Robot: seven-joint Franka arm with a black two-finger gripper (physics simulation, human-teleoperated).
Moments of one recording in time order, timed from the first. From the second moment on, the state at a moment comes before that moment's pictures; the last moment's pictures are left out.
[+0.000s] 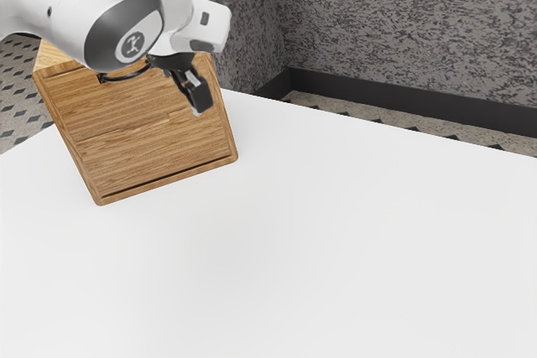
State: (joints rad) arm -0.33 0.02 0.39 -1.51 0.43 1.86 0.33
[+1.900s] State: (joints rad) arm -1.55 -0.63 1.44 -1.57 1.30 1.86 0.28
